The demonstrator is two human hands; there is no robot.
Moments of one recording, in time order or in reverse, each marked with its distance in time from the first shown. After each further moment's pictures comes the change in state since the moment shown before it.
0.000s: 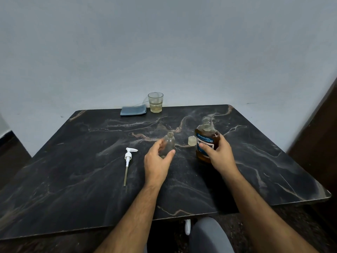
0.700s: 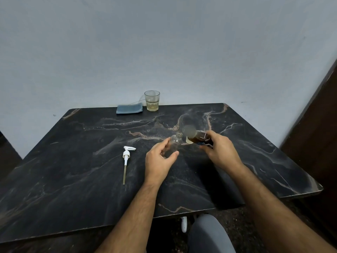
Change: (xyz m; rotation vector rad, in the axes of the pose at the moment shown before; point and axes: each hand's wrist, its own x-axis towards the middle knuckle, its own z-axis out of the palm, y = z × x) left_hand 0.000 -0.008 -0.002 -0.055 -0.124 0.083; right_hand -0.003 -0.023 -0.012 -0.676 -0.118 -0.197
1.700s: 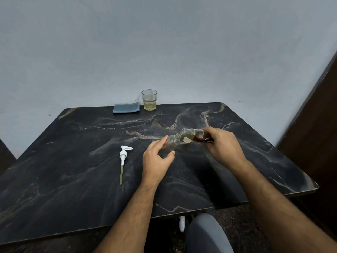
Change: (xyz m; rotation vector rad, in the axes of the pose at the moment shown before) left_hand -0.002 0.004 -0.001 0.061 0.032 0.091; right_hand 0.006 0.003 -0.013 -0.265 0.068 -0.155
